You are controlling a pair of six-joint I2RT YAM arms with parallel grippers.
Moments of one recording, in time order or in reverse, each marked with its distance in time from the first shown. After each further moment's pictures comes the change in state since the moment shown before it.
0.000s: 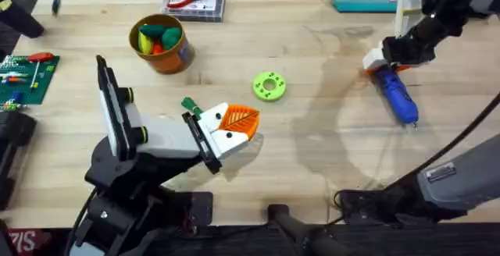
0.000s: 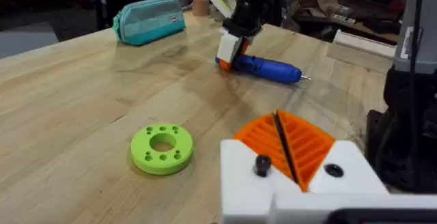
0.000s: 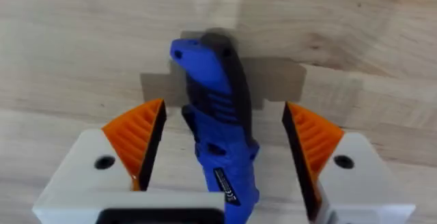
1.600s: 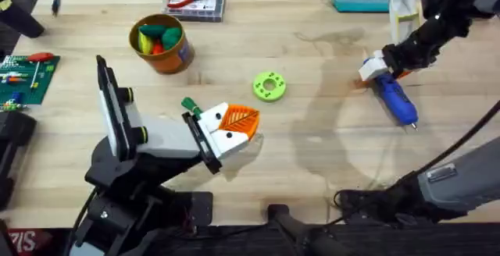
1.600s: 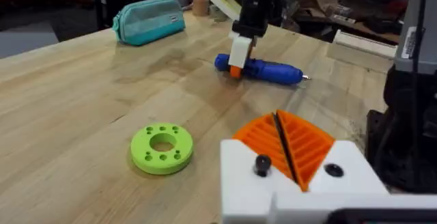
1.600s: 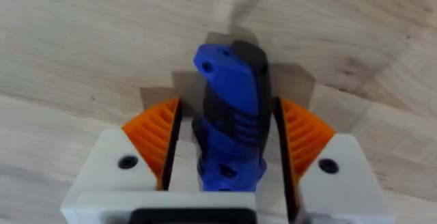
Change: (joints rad) left arm 0.000 0.000 0.000 0.001 0.000 0.000; right arm 0.001 -0.019 -0.002 -0.121 -0.056 -0.201
